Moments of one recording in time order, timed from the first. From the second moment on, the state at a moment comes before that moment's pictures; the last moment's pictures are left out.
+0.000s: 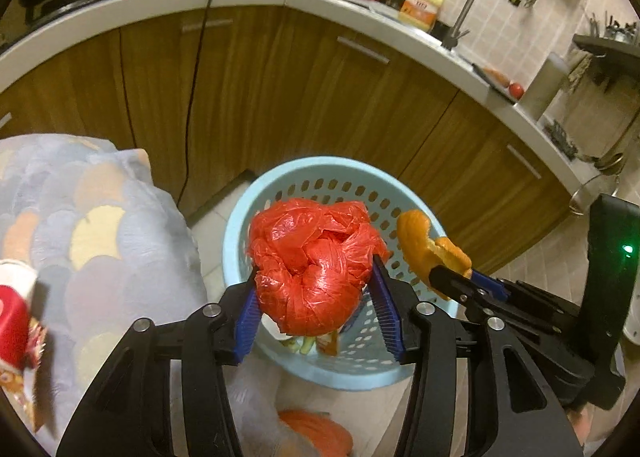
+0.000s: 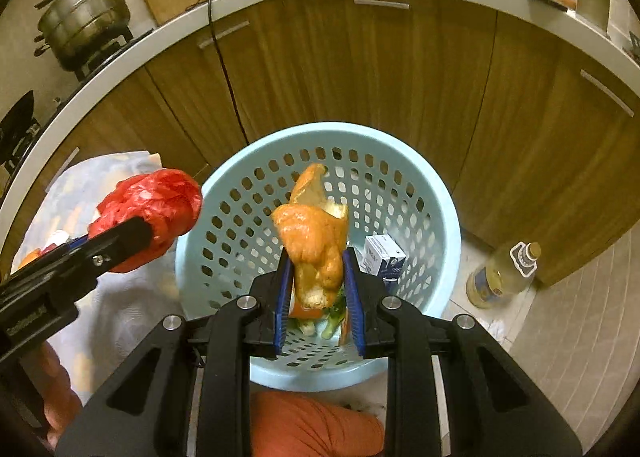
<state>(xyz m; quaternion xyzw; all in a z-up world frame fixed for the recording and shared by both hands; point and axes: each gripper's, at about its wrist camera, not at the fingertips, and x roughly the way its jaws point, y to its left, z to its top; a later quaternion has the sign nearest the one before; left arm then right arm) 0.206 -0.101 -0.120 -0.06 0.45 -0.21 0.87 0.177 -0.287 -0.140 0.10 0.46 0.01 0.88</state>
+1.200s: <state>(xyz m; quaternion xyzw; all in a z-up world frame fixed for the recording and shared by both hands) 0.111 0.054 -0.037 -0.13 0.33 -0.09 0.93 0.129 -0.147 -0.058 0.05 0.35 0.18 0.92</state>
